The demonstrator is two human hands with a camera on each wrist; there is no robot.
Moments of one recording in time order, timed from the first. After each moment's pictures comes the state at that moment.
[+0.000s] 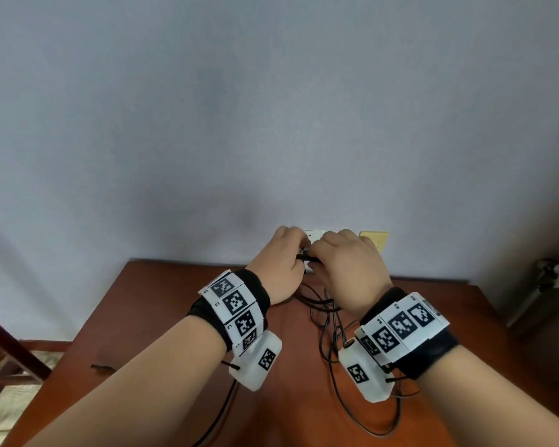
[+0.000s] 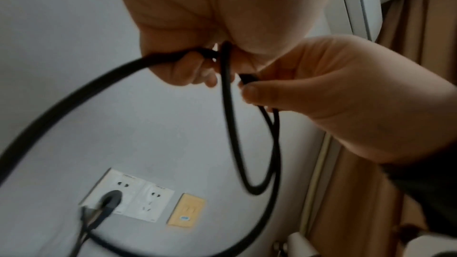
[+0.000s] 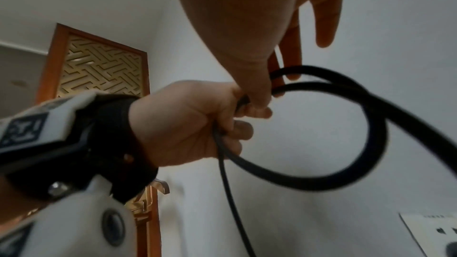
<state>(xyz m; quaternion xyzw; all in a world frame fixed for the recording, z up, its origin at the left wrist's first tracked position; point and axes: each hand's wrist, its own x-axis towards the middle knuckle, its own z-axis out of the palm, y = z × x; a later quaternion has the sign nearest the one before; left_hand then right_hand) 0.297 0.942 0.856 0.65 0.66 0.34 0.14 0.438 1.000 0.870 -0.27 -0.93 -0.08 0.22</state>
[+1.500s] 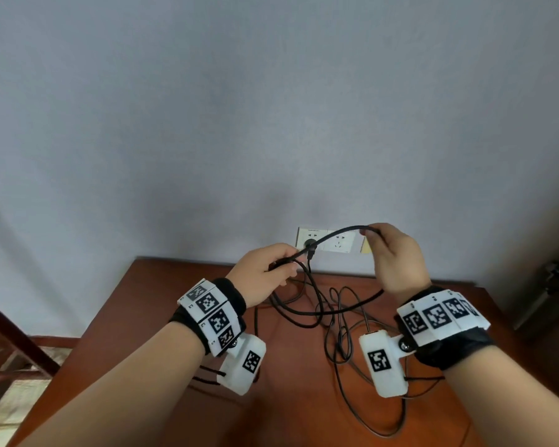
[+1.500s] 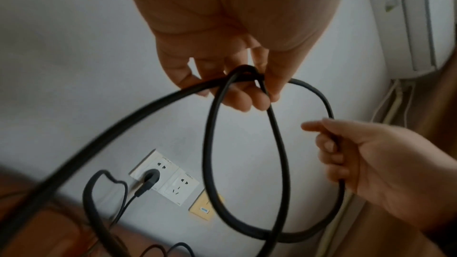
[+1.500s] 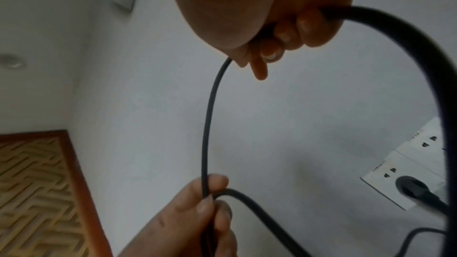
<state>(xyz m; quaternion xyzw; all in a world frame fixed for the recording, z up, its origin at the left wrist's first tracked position) 0.268 0.918 0.834 0.58 0.62 0.45 0.28 0.465 1.026 0.877 -0.42 -0.79 0.25 0.37</state>
